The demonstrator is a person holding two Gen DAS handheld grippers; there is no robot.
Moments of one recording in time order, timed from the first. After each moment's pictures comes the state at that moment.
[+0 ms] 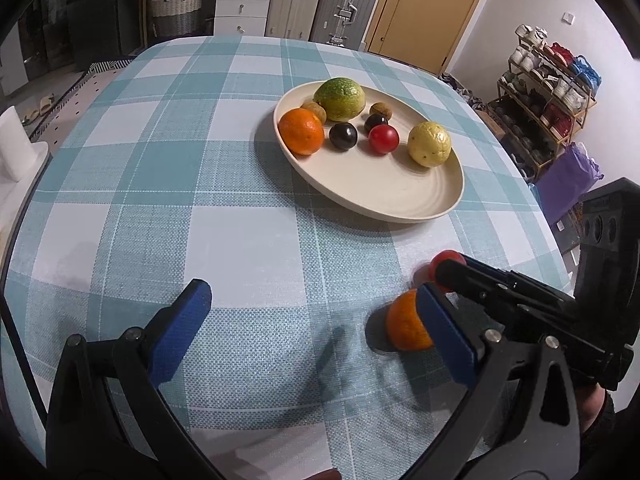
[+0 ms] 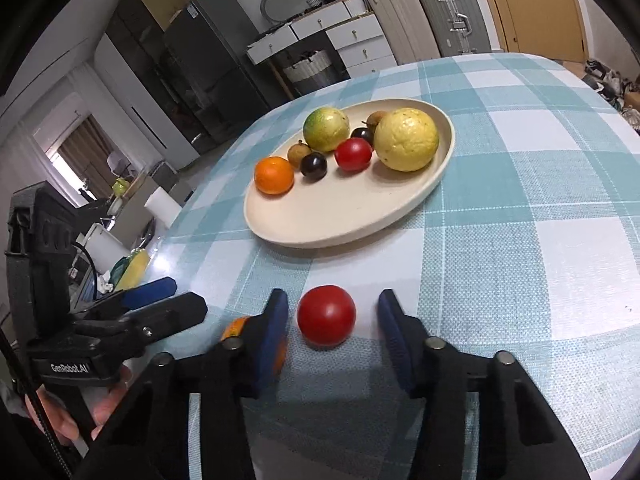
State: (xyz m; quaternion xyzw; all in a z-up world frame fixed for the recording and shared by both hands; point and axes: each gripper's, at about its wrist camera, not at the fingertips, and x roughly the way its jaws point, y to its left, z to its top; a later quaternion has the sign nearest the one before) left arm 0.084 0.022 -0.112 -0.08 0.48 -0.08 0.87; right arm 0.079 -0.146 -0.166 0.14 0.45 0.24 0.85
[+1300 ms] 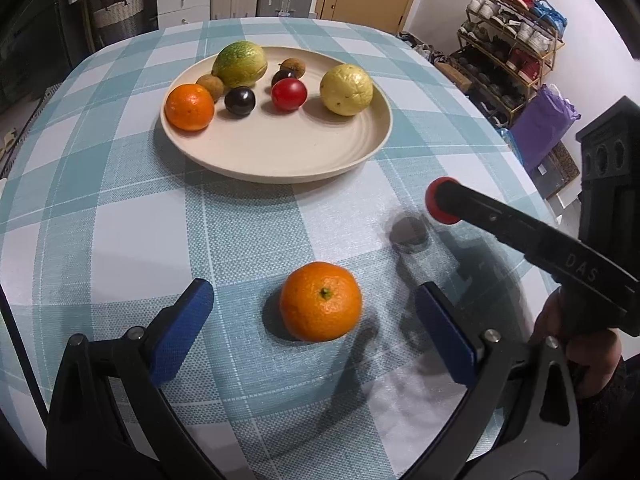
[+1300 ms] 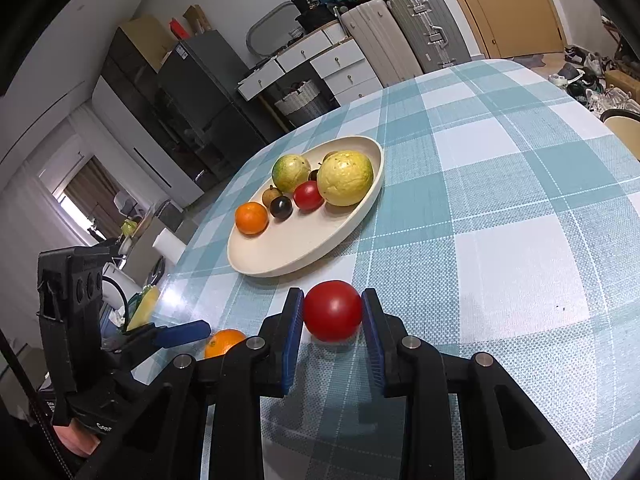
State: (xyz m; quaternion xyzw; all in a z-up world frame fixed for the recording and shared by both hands) left arm 0.079 -0.048 -0.124 -0.02 0.50 -0.16 0.85; right arm 0.068 -0.212 -0.155 0.20 0.40 0.21 0.87
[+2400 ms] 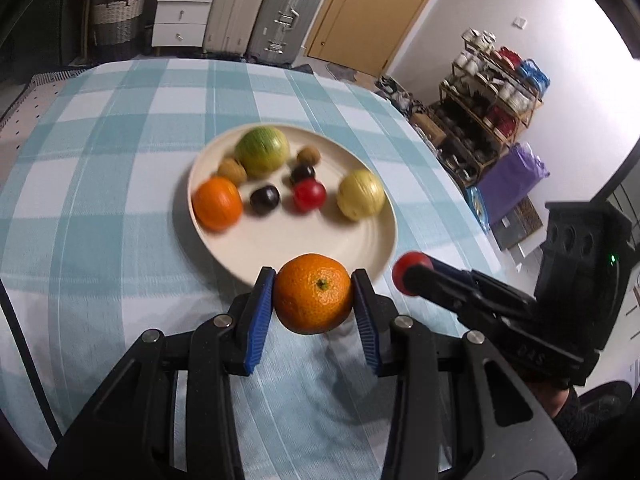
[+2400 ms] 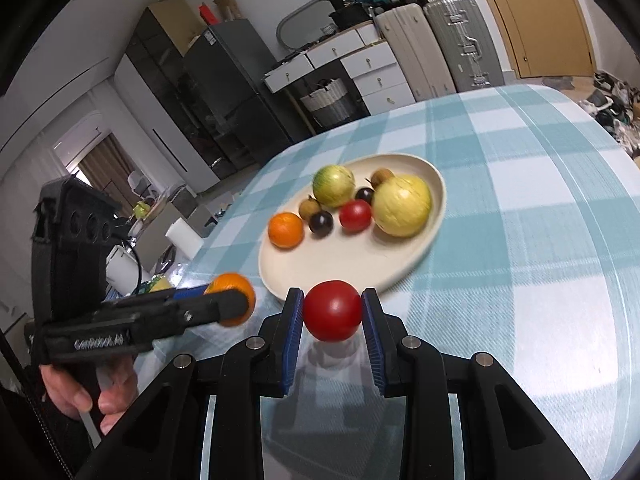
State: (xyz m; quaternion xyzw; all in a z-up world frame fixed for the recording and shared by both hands) left arm 0.143 0.009 -0.079 -0.11 0.46 -0.20 0.86; right arm 0.096 -0.172 -0.131 0.16 0.39 0.26 0.87
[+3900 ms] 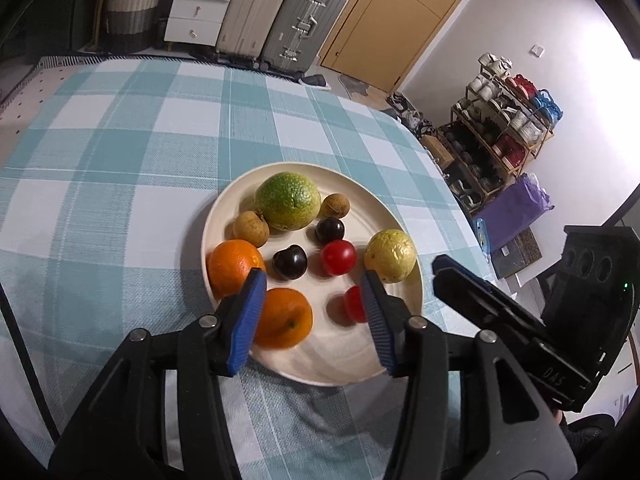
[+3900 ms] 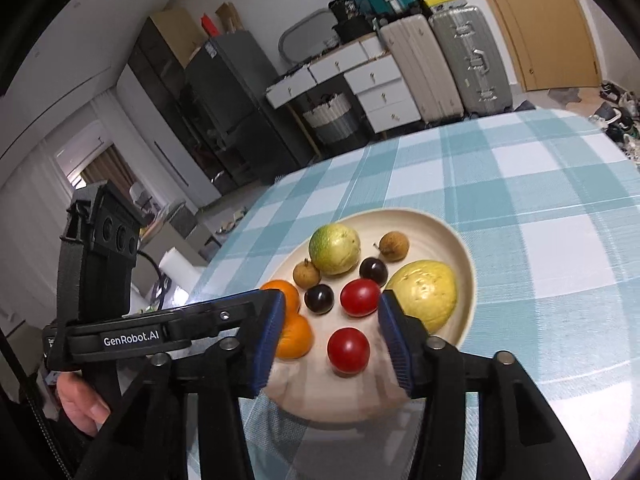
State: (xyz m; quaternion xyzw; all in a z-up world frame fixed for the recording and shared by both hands) left arm 0.203 0.017 -0.088 -0.15 0.45 -0.18 0.86; right arm 0.147 -0.163 -0.115 0.17 0.35 0.25 0.89
